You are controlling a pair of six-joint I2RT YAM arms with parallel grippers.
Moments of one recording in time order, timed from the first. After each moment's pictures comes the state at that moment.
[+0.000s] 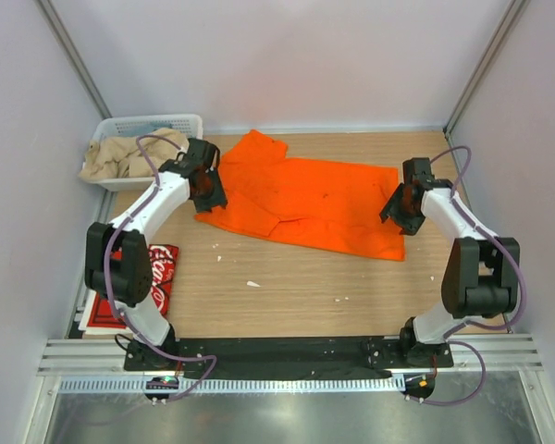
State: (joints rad) left arm -0.29 1.75 1.44 -0.76 -0.09 -0.57; right arm -0.01 1.60 1.12 -0.69 0.11 0.61
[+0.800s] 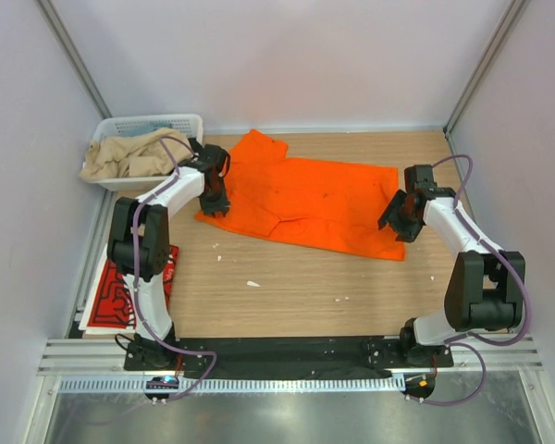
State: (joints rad) left arm -0.29 1.95 1.47 -0.73 -0.12 -0.47; right arm -0.01 1.47 1.02 -0.71 0.02 0.60
